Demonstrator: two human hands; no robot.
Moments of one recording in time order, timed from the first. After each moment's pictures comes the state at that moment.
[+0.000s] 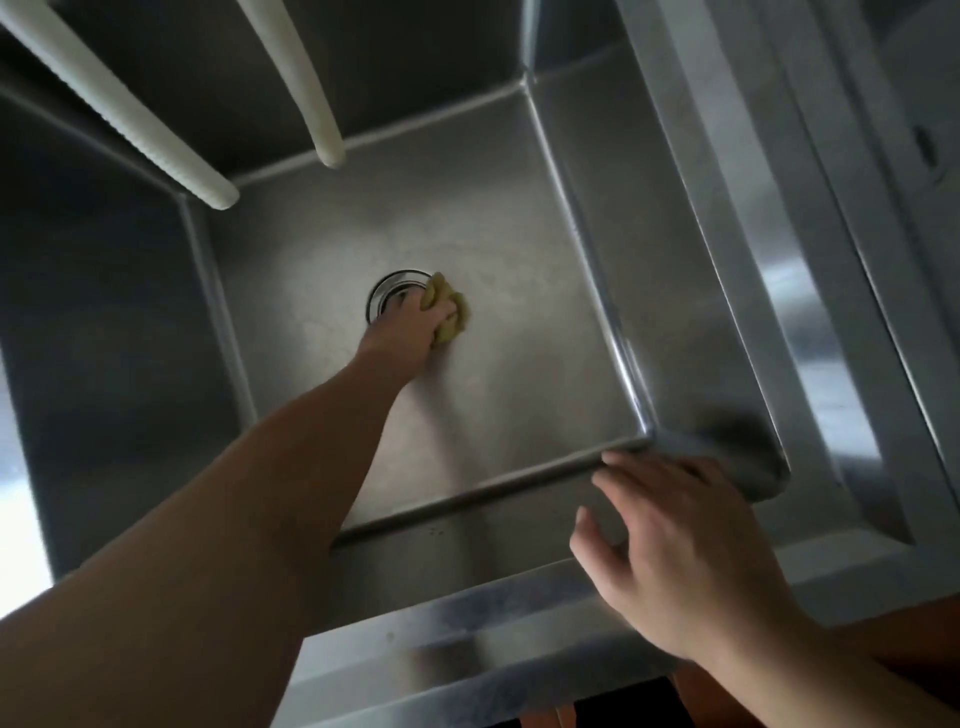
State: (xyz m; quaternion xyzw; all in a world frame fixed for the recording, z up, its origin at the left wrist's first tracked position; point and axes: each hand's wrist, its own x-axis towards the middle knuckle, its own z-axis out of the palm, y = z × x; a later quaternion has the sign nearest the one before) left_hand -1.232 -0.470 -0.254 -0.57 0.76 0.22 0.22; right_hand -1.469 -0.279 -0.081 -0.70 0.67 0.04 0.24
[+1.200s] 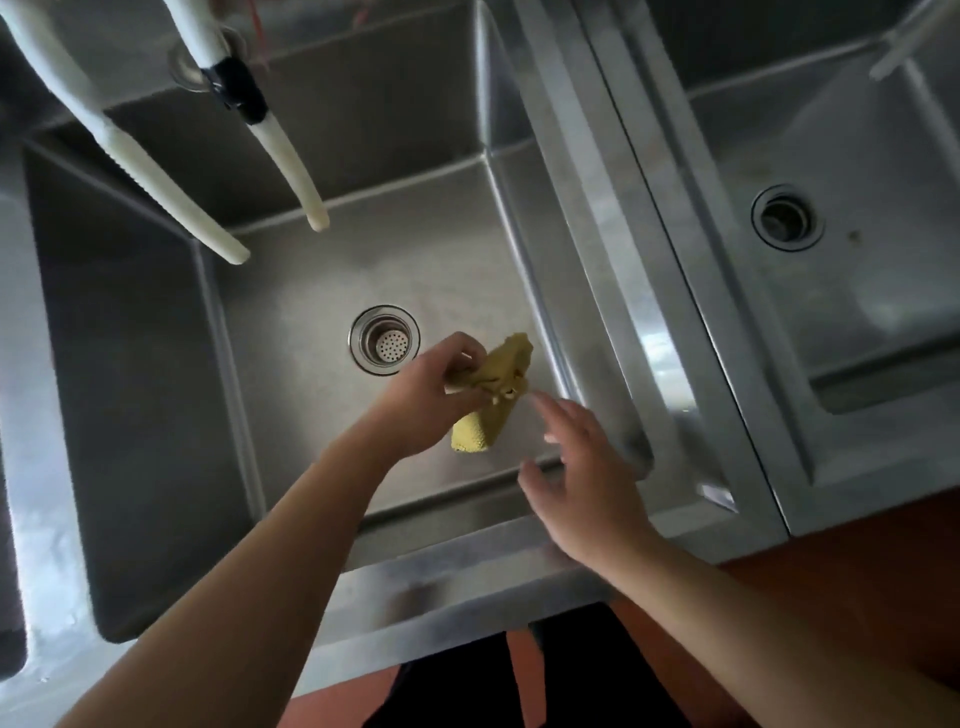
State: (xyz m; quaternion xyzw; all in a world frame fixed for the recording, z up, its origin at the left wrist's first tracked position) left_hand -1.306 -0.397 -0.093 -0.56 0.62 0.54 -0.12; right_hand -1.486 -0.293 -0.066 -0.57 0.68 -0.15 0.44
